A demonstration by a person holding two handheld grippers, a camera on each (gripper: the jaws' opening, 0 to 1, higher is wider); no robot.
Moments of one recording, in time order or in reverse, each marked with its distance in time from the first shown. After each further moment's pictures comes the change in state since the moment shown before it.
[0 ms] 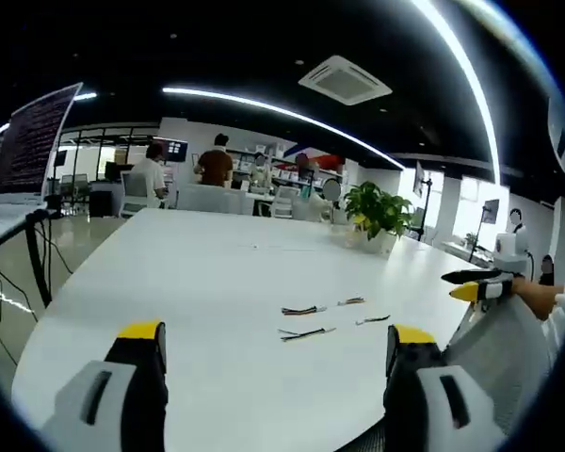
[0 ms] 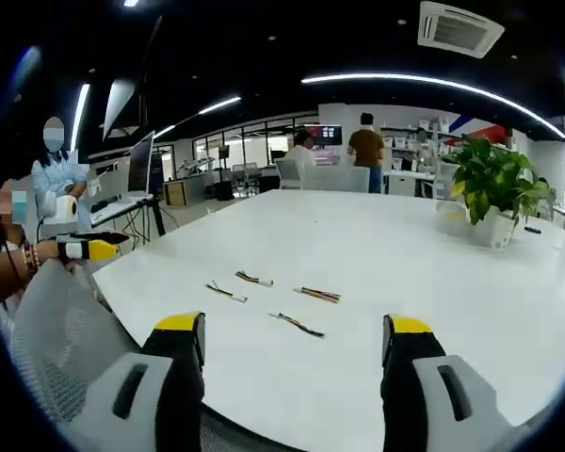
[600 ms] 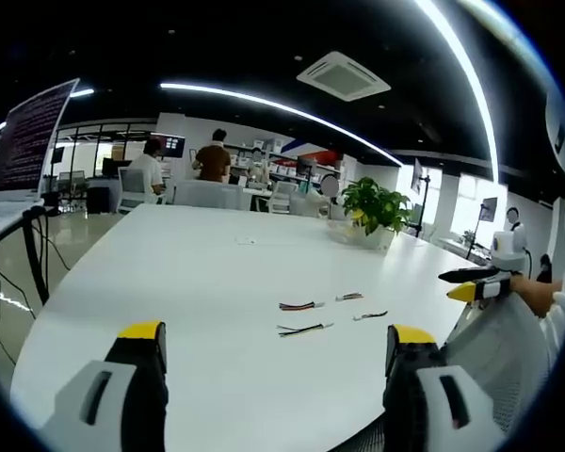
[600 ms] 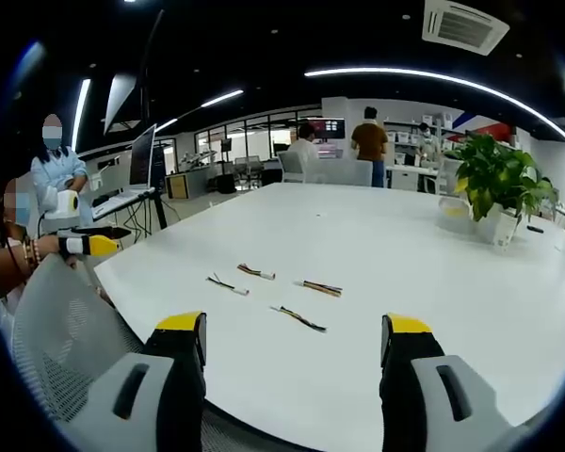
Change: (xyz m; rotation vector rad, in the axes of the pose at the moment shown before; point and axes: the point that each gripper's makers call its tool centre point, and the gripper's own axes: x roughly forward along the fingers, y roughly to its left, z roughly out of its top) left arm 0.000 -0.001 -0.001 -0.017 0.005 -0.002; right arm 0.000 0.002 -0.003 -0.004 0.019 0.005
